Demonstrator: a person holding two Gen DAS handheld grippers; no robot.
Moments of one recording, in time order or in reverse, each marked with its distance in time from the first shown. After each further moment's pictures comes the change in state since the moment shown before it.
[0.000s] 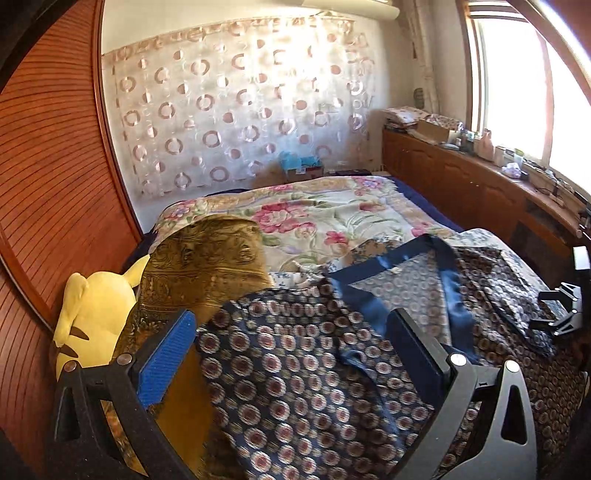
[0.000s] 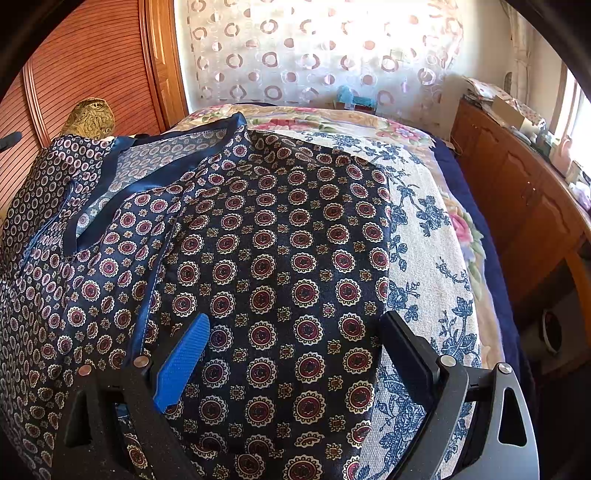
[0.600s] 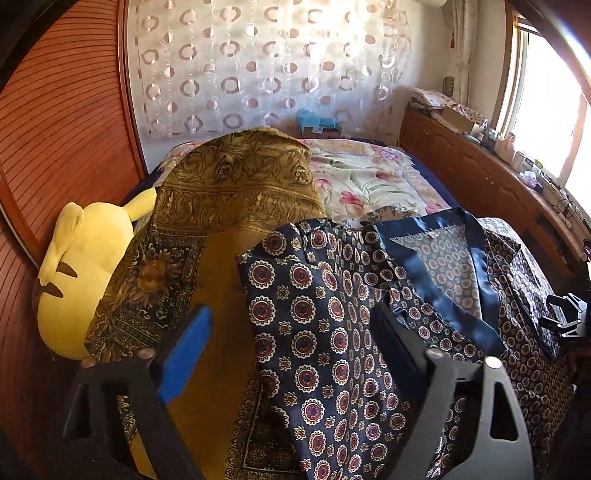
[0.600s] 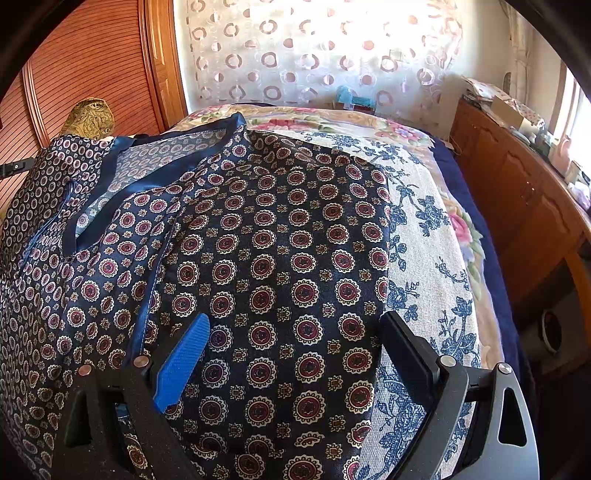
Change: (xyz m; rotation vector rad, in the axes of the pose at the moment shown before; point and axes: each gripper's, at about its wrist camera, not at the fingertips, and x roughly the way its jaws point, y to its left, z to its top) left arm 0.031 0.048 -0.037 -0.145 0.168 -0.031; right arm 0.000 0.000 0.000 -0.001 -0.001 0.000
